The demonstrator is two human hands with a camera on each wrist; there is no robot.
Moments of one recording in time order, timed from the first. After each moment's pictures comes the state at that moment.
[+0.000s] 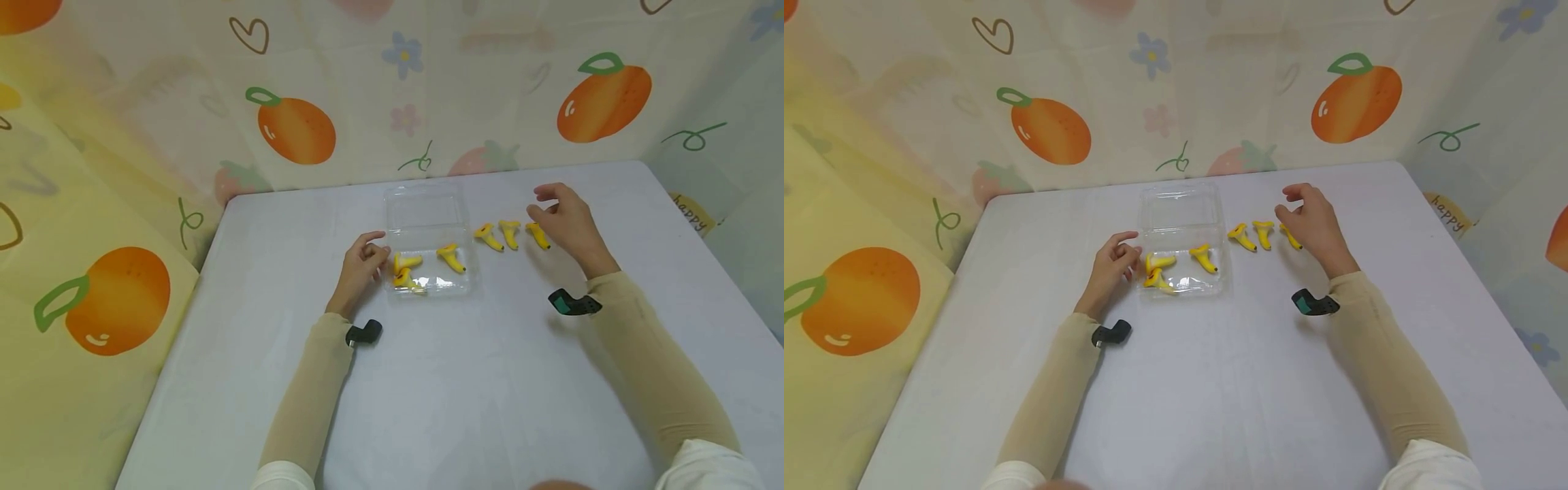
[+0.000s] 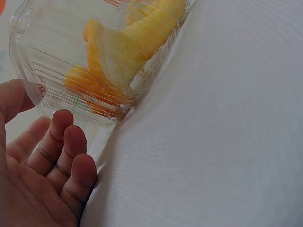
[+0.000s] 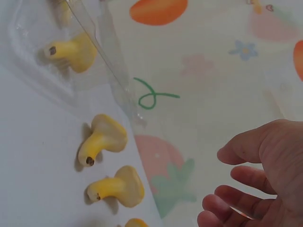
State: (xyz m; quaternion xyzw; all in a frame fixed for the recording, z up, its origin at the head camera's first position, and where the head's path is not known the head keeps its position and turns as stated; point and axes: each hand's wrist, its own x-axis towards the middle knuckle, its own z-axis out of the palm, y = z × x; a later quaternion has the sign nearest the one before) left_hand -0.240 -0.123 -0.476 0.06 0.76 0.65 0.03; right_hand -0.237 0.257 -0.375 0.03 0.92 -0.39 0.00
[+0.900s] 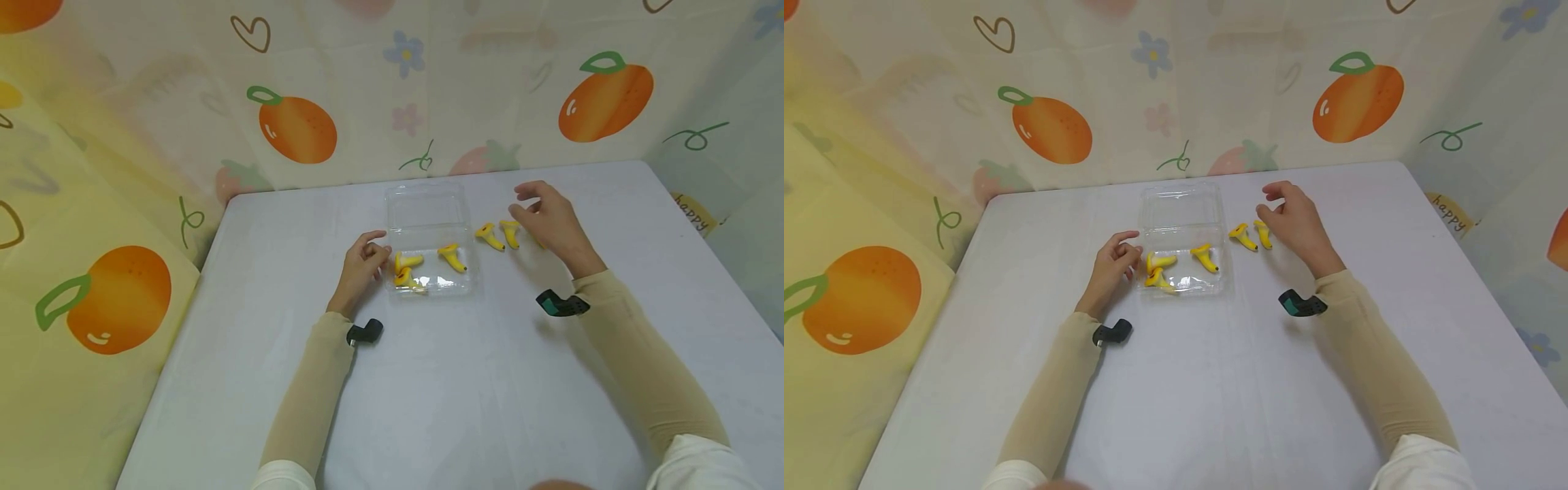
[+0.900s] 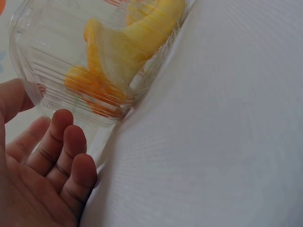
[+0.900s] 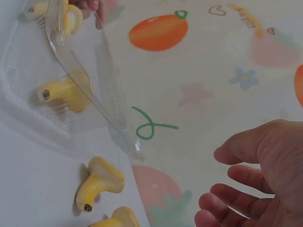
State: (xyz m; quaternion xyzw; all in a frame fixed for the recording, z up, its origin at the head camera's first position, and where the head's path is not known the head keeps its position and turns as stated) left_hand -0.239 -0.124 -0.474 0.07 0.75 0.65 0.04; right_hand -0.232 0.230 -0.366 -0.01 0.92 -0.40 -0.01
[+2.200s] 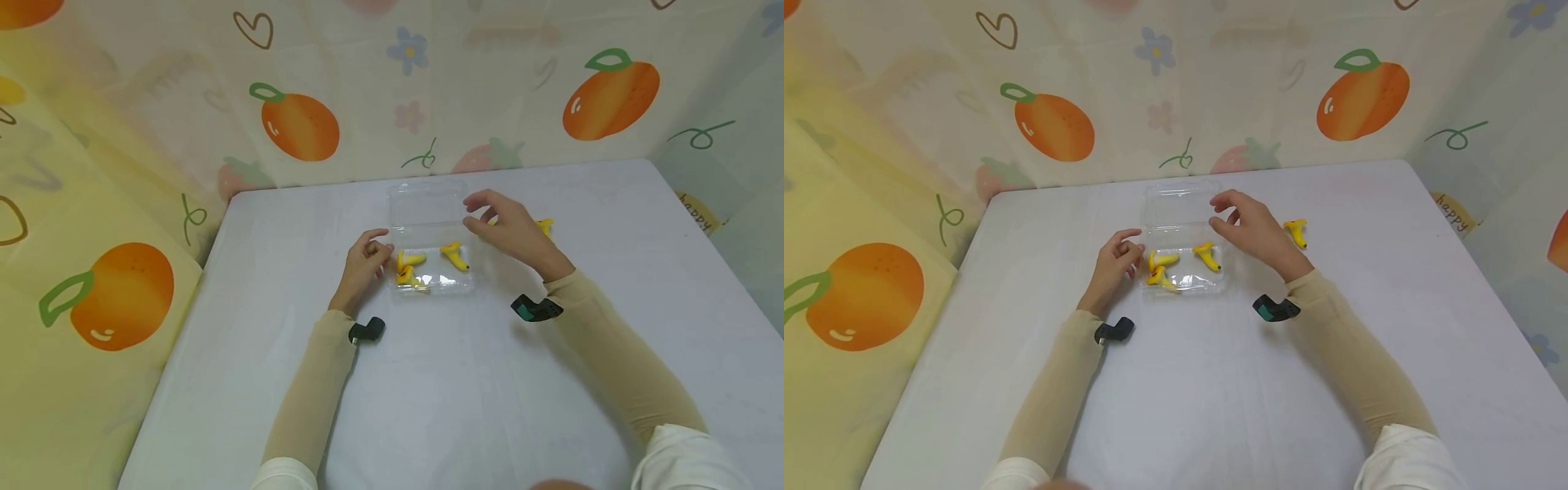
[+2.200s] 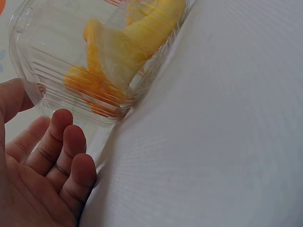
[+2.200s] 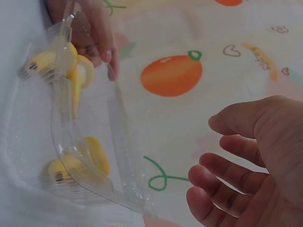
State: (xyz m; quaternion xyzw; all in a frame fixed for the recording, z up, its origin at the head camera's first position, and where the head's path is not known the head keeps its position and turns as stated) left_hand -0.239 -0.123 -0.477 0.07 0.76 0.65 0.03; right_hand -0.229 0.178 -0.364 -0.14 0.90 -0.41 0.04
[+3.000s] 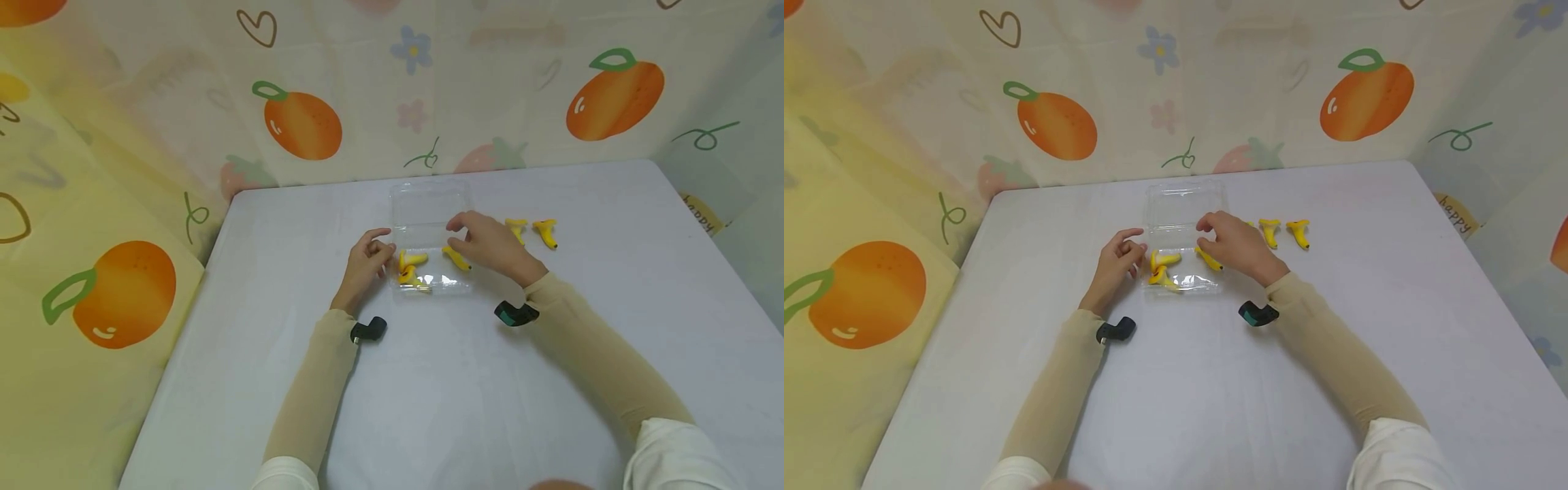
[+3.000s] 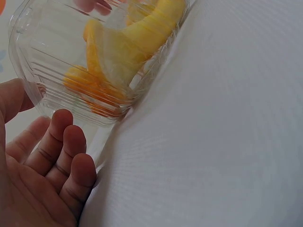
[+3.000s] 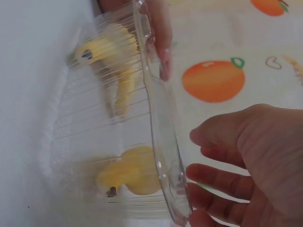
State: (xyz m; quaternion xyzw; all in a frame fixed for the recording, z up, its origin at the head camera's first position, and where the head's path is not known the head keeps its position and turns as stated) left_hand -0.240 -0.123 -0.477 0.07 0.76 0.65 0.02; right_hand -0.239 0.150 -0.393 -0.17 0.94 -0.29 0.10
